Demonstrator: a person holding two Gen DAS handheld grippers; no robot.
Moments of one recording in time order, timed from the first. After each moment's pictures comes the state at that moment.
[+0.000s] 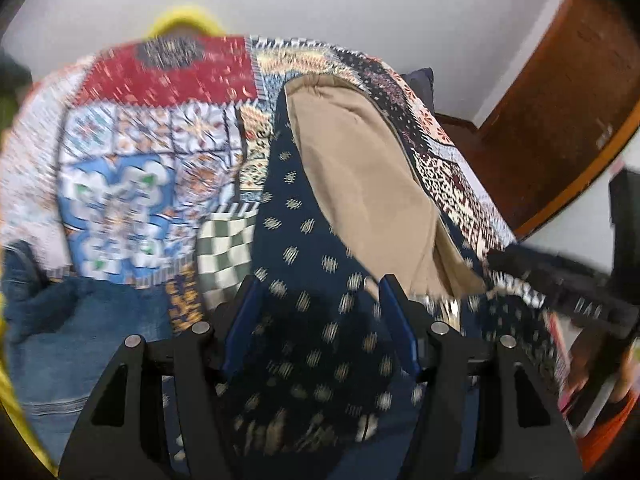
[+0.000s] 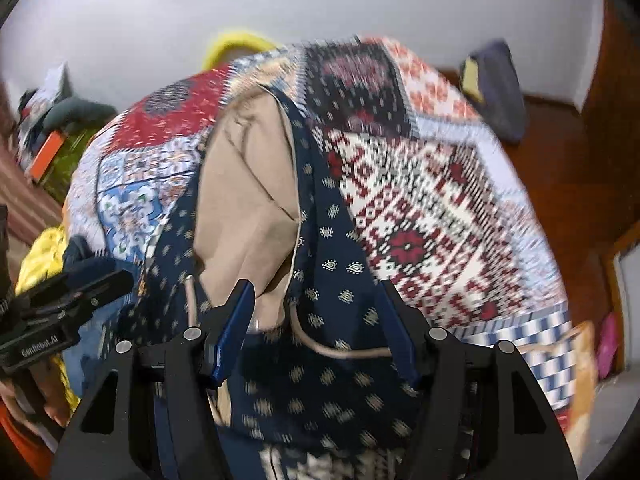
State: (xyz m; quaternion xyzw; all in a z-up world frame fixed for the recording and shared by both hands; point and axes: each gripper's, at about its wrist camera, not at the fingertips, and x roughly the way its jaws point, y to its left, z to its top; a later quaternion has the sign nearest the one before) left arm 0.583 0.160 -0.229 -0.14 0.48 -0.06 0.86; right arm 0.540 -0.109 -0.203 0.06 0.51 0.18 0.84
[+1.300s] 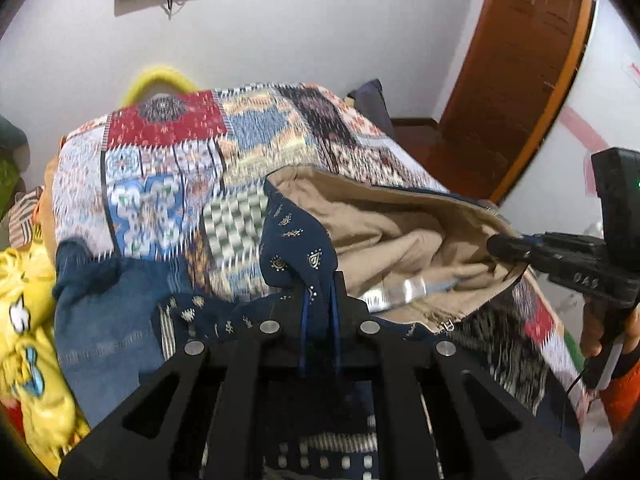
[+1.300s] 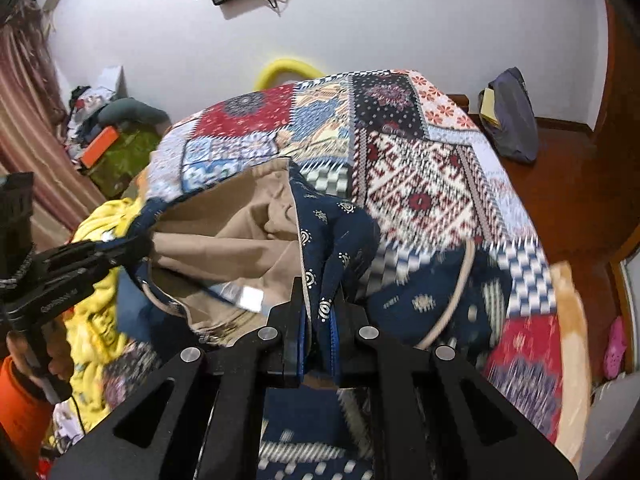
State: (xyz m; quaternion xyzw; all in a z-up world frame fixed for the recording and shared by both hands) left arm 0.419 0.126 -0.148 -0.05 0.43 -0.11 0.90; right arm 0.376 -0.145 -0.140 0.06 0.45 0.24 0.86
